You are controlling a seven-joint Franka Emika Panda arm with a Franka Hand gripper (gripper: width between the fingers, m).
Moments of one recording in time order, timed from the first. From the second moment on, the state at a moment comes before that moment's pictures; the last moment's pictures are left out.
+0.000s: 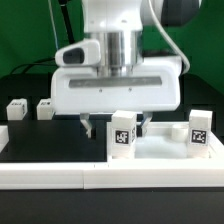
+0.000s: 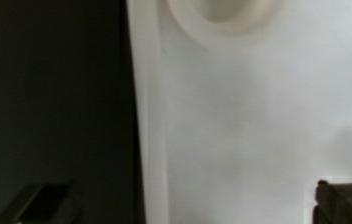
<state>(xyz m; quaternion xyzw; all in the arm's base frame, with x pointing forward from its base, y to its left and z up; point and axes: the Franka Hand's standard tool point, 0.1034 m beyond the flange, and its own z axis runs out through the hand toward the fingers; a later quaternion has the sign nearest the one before) 0.564 -0.005 0.016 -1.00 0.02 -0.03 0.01</state>
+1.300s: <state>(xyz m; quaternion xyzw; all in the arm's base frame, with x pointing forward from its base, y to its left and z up) 0.563 -0.015 0.012 -1.00 0.03 -0.03 0.00</state>
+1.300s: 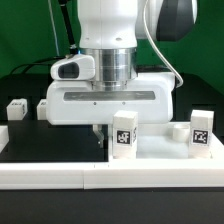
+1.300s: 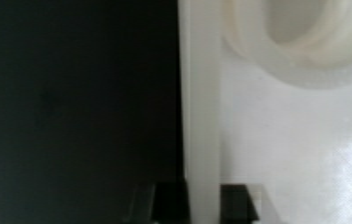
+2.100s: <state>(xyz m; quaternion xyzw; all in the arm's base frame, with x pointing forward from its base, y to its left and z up) 0.556 -0.043 0.016 -1.00 -0.03 -0.03 0.00</state>
